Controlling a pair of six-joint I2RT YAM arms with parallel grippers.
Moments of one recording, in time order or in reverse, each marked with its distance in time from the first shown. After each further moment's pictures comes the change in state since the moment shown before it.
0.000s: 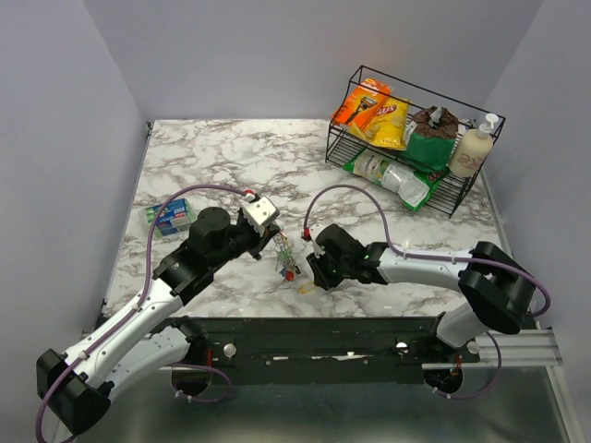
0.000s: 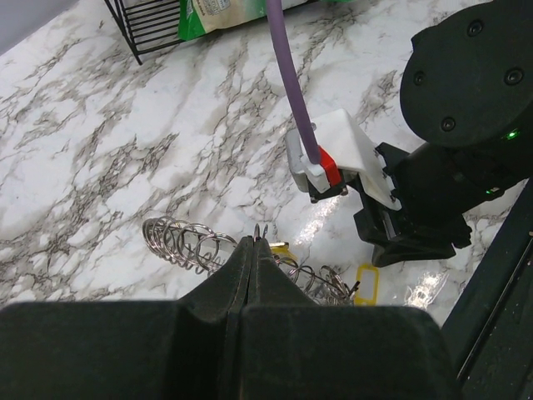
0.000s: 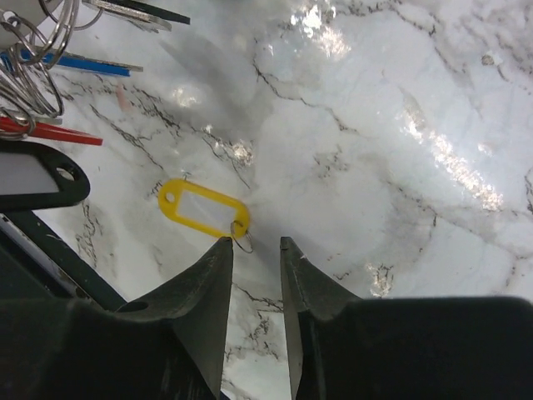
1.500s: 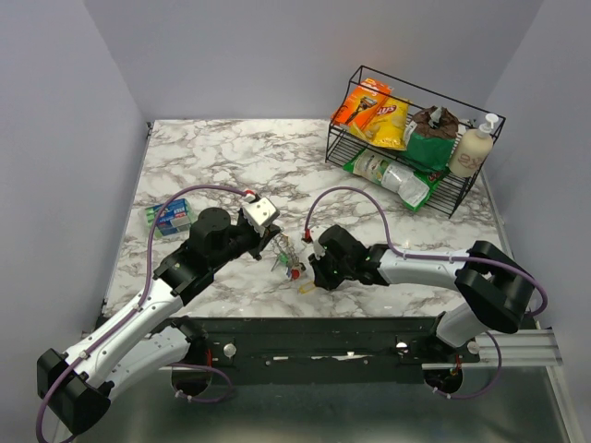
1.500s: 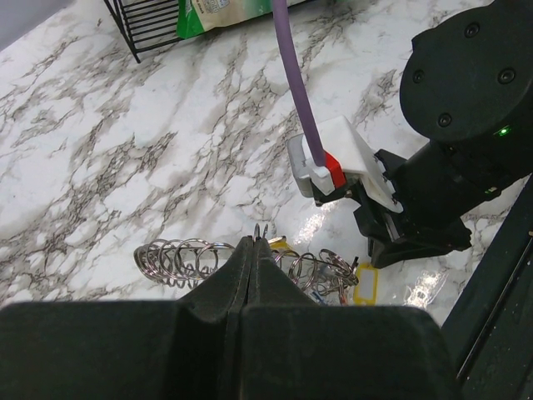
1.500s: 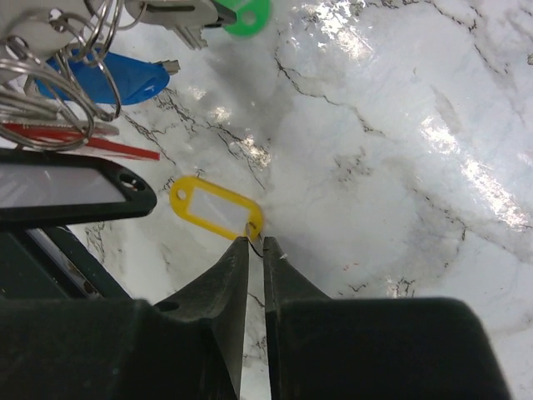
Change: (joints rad) left arm 0.000 0.001 -0.008 0.008 0.001 -0.004; right arm -0.015 0.008 -0.047 0.077 -0.082 -0.013
